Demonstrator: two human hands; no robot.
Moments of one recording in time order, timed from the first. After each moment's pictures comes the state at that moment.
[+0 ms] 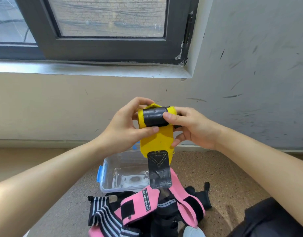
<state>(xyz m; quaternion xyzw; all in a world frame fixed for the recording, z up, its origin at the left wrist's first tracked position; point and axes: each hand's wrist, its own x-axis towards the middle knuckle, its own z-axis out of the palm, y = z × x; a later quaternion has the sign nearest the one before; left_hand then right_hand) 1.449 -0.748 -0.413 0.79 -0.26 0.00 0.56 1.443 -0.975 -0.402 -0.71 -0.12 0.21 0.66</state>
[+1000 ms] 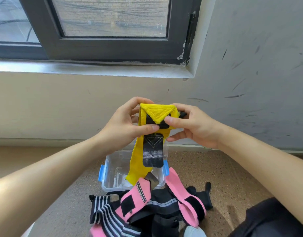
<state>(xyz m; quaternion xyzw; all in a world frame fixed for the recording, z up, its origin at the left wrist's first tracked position) 1.448 -0.746 -0.410 0.74 -0.21 -0.06 0.63 1.442 -0.977 -0.401 -0.70 -0.13 0.19 0.68</state>
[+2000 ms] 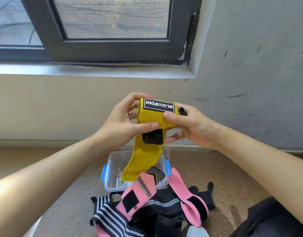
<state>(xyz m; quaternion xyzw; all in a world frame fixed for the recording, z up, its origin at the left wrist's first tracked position) 1.445 -0.736 -0.400 0.75 -0.22 -0.04 0.62 1.443 -0.967 -0.403 -0.69 -0.15 0.21 0.68</state>
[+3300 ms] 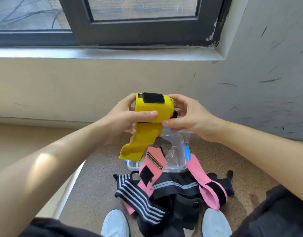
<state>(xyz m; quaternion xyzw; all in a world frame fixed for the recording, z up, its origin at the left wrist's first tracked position) 1.427 -0.672 -0.415 0.77 -0.07 -0.16 0.61 1.437 -0.905 -0.433 -0.75 -0.15 0.15 0.63</state>
